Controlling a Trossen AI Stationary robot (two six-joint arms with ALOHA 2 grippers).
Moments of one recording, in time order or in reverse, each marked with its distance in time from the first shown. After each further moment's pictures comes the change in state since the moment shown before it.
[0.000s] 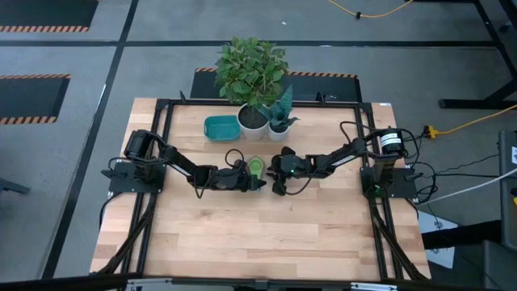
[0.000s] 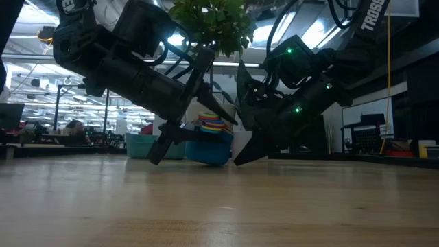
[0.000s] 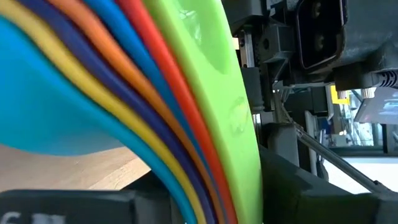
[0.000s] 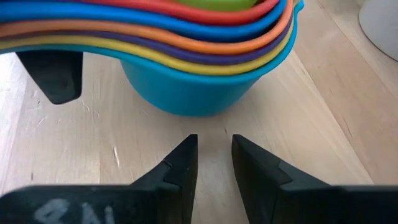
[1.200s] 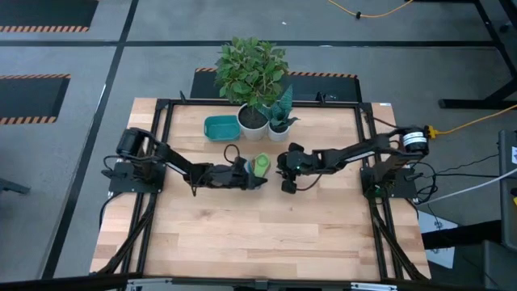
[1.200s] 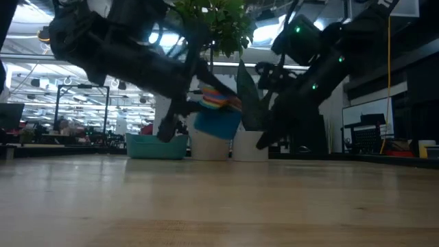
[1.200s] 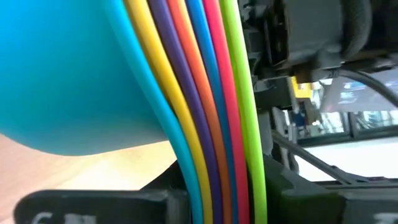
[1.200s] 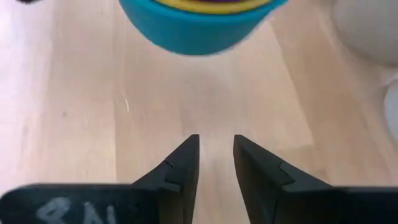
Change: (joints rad) left arm 0.001 -0.069 -0.016 0.081 0.013 0.097; right arm 0.000 -0.210 0.000 -0.343 0.003 -0.056
